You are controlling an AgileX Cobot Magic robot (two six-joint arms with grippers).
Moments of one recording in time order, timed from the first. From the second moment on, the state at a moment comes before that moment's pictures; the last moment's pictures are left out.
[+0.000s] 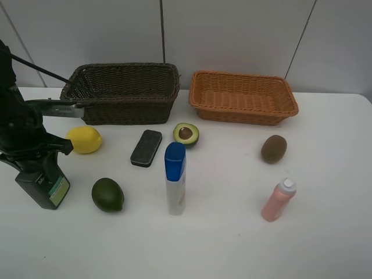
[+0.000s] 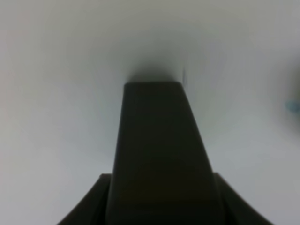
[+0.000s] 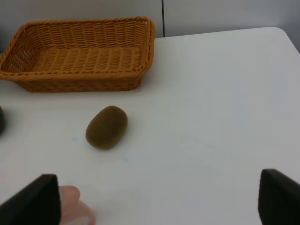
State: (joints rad) left arm -0.11 1.76 -0.92 -0.07 0.88 0.09; right arm -0.01 0.00 -0.52 -0.05 1.07 0.06
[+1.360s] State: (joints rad) left arm -0.11 2.10 -1.81 0.08 0.80 -0.09; right arm -0.01 0.00 -0.52 -0.05 1.07 0.06
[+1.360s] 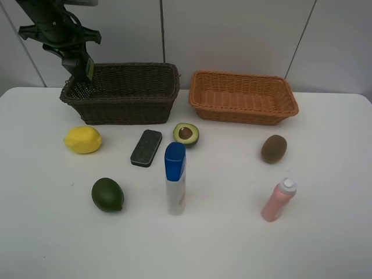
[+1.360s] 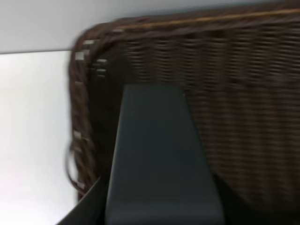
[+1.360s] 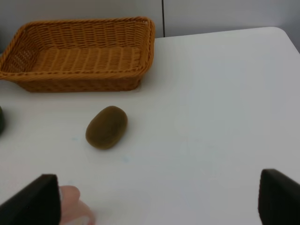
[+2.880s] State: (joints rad) left arm -0.37 1.98 -1.72 -0.12 1.20 -0.13; right arm -0.01 0.00 -0.52 -0.05 1.07 0.06
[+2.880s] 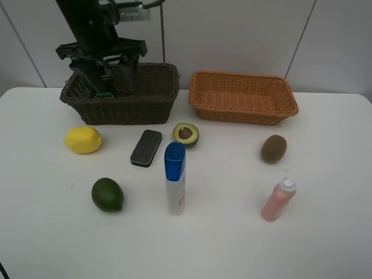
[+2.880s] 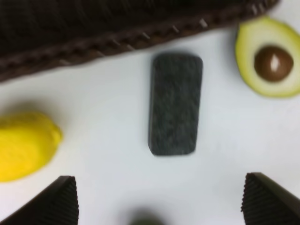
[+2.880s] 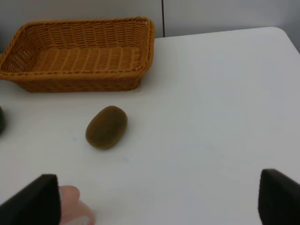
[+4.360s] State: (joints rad) left arm -0.46 1.96 -1.02 -0.23 0.87 -0.37; right arm -0.01 0.00 -0.52 -0.05 1.07 0.06
